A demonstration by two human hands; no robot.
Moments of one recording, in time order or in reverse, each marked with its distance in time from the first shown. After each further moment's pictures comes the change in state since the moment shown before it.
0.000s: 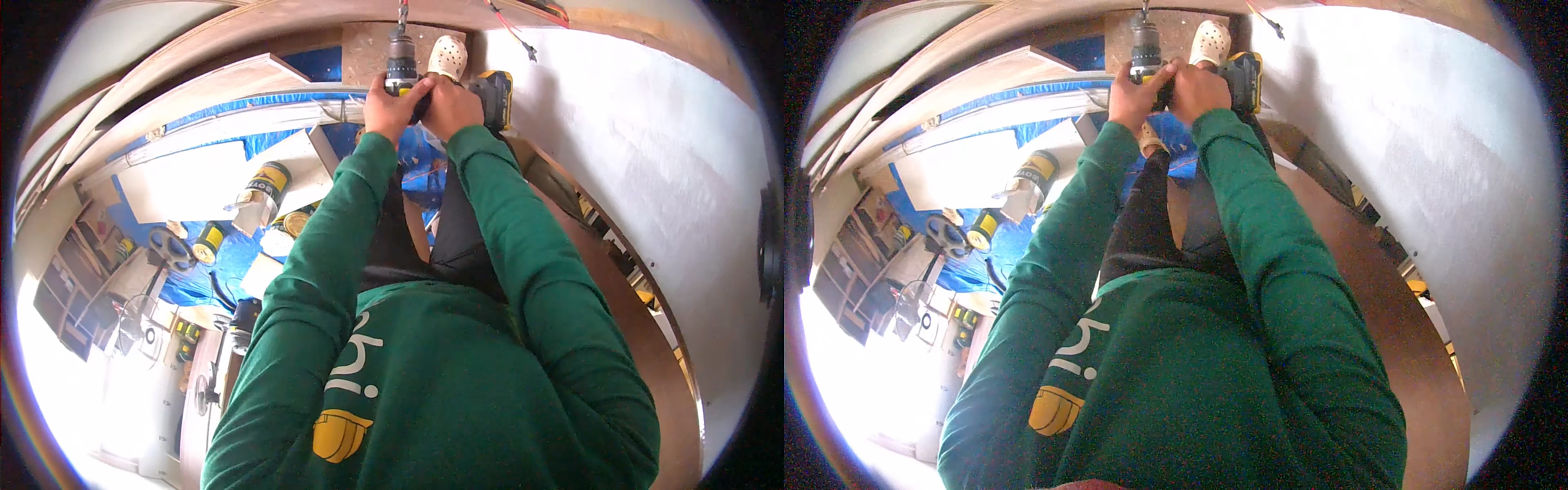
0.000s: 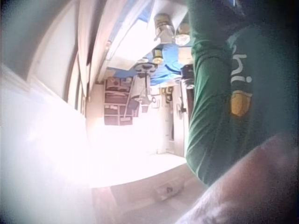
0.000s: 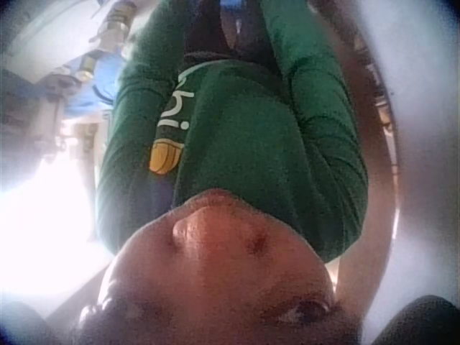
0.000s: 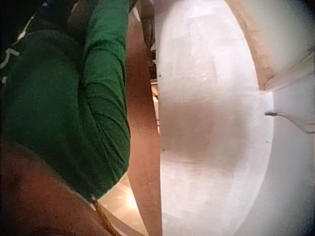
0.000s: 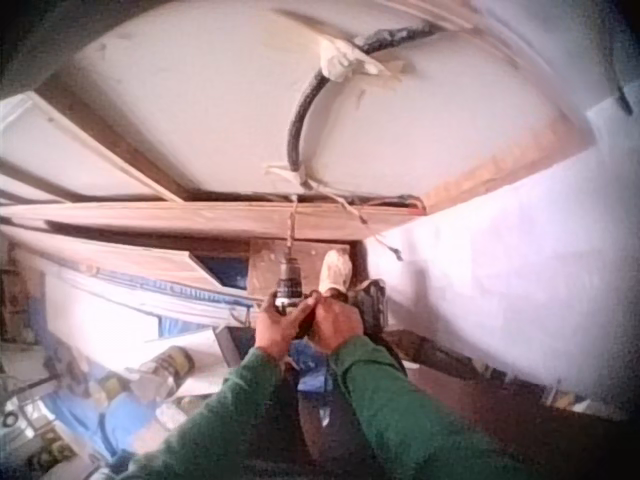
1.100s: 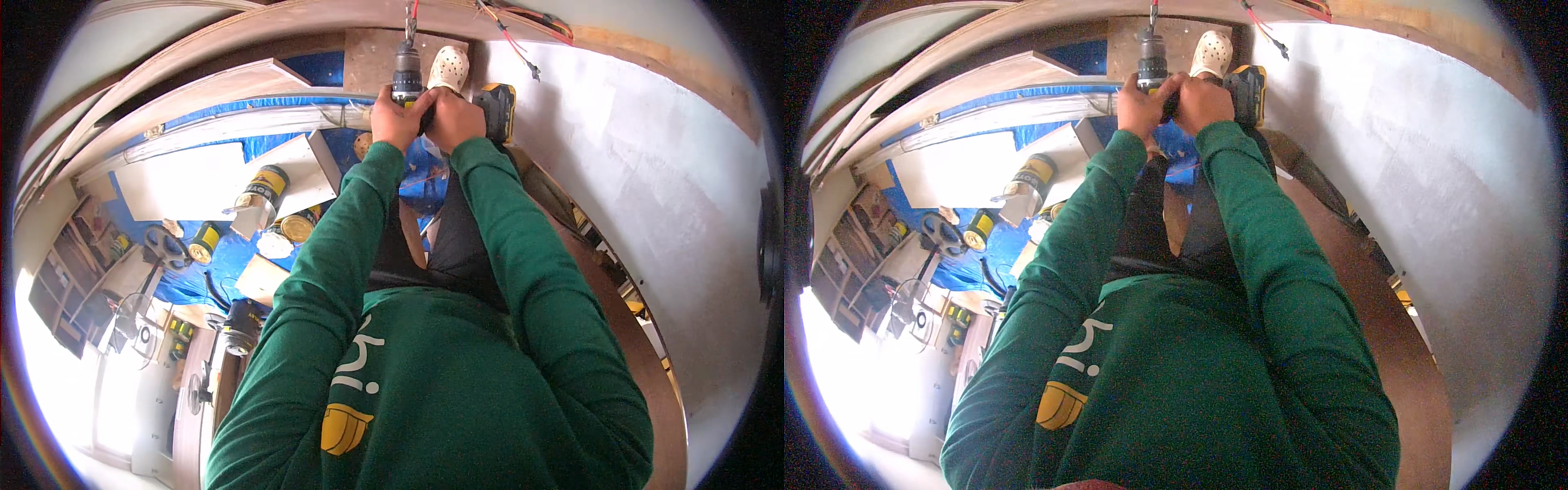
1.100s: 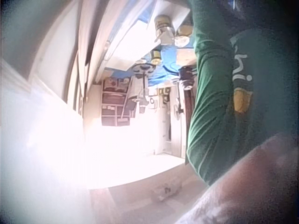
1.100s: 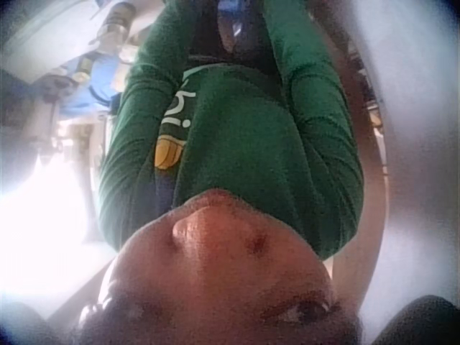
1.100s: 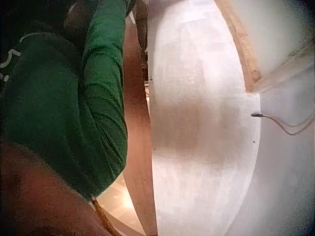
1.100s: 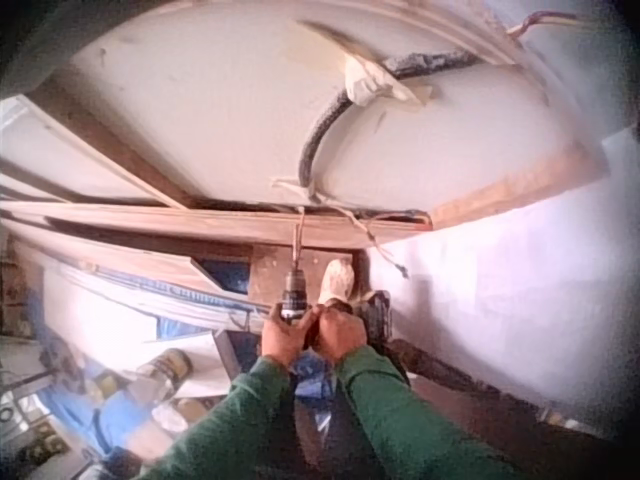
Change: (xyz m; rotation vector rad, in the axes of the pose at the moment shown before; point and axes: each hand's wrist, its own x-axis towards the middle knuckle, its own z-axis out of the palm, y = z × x) left_hand 0.006 0.005 0.004 0.052 0.060 0.049; right_hand 0.014 0.004 0.005 -0.085 -0.042 0.062
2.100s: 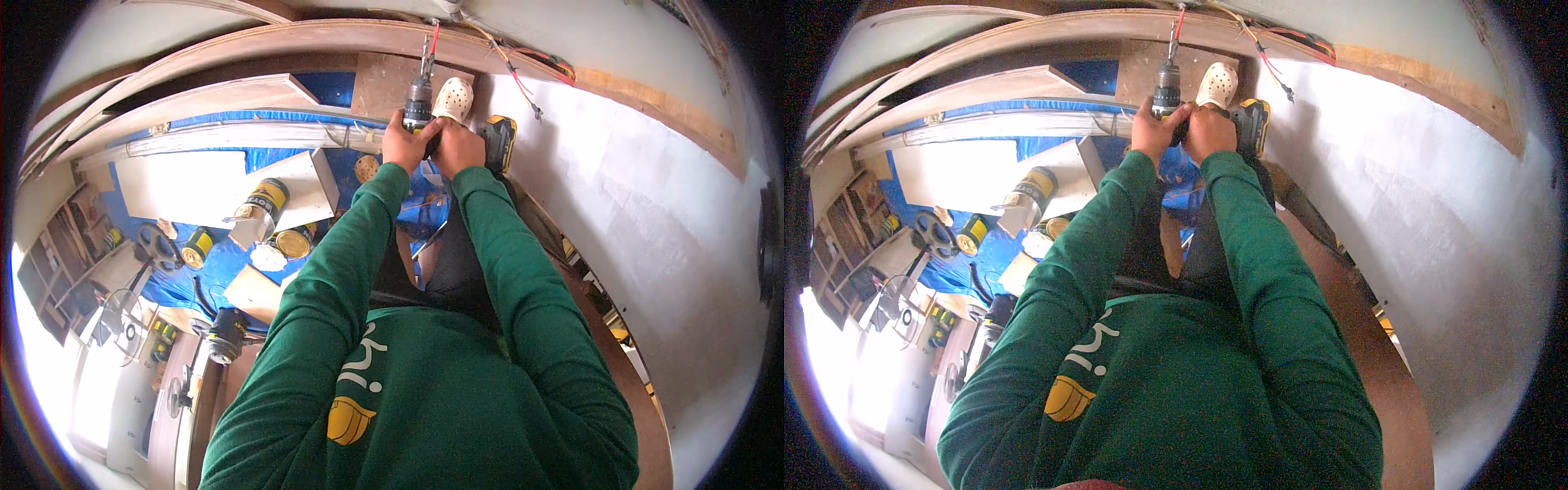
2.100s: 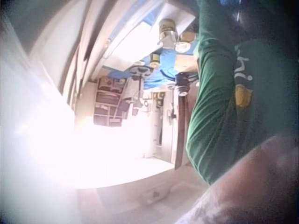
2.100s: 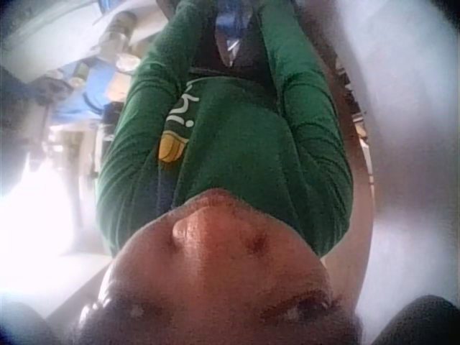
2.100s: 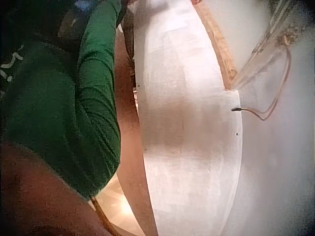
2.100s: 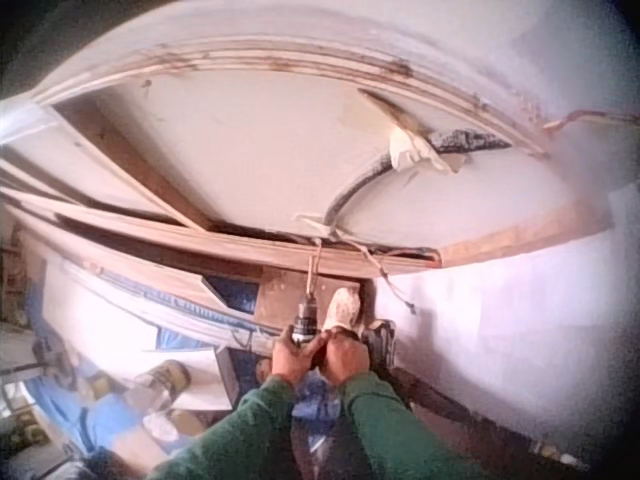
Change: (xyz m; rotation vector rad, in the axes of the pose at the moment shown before) left_hand 0.023 -0.033 0.018 -0.114 0.008 0.060; right_hand 0.011 0.011 0.016 -0.020 0.039 -0.072
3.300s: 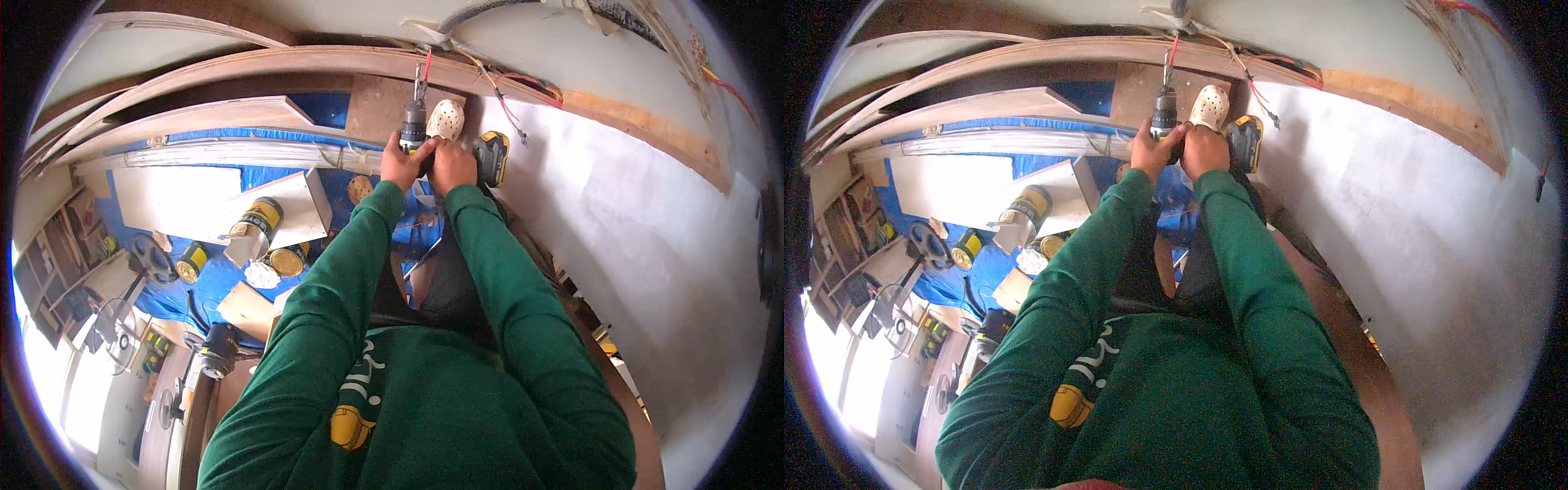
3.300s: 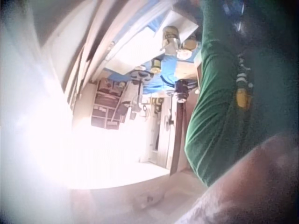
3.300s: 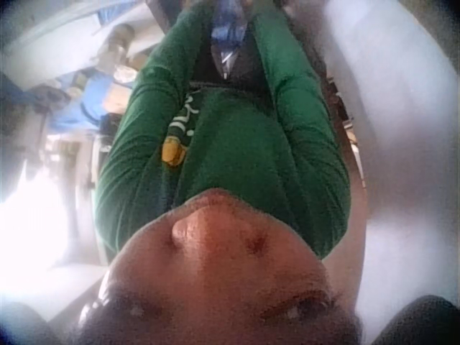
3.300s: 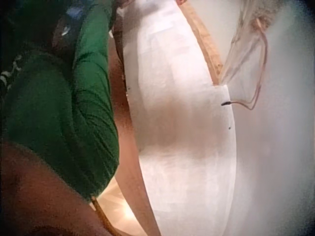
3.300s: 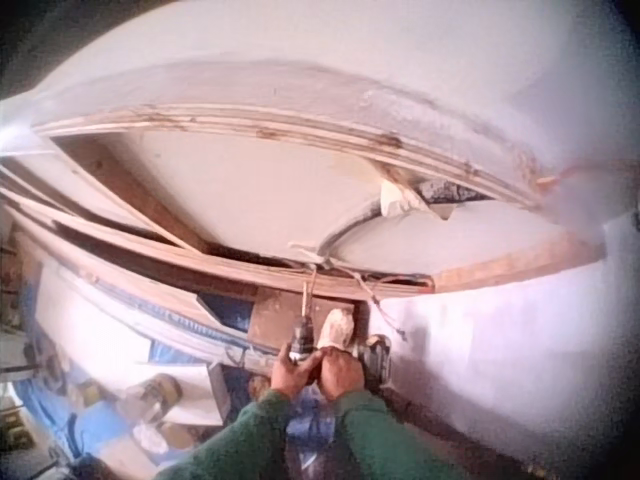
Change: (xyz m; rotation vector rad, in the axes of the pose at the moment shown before) left_hand 0.006 0.007 0.010 -0.176 -0.061 -0.069; right_hand 0.012 0.008 -0.001 -0.139 -0.022 -0.015
